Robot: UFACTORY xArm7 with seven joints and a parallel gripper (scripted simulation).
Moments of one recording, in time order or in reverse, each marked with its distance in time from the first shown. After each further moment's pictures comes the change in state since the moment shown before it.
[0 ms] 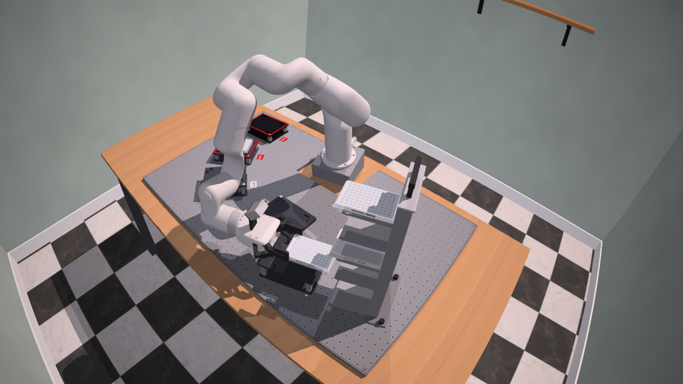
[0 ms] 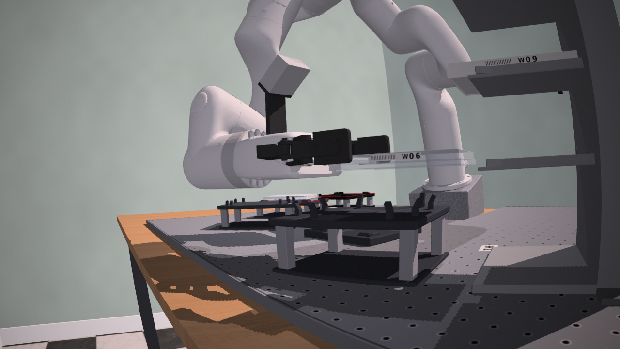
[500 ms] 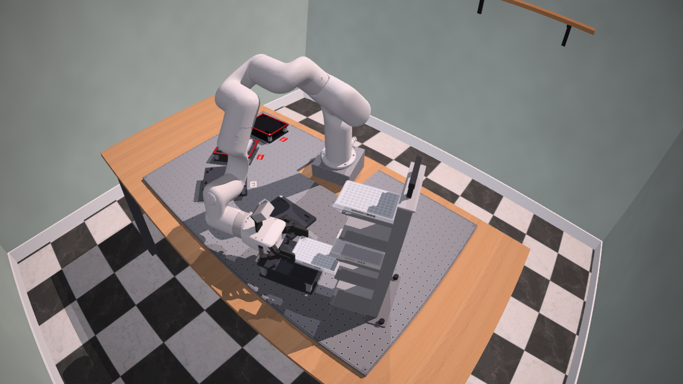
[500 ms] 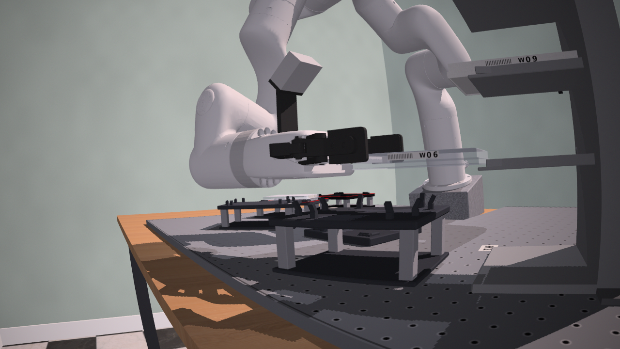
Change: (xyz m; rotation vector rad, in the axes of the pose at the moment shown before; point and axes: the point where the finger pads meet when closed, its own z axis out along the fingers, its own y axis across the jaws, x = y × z) arm 0.000 0.000 0.017 0.000 0.000 0.000
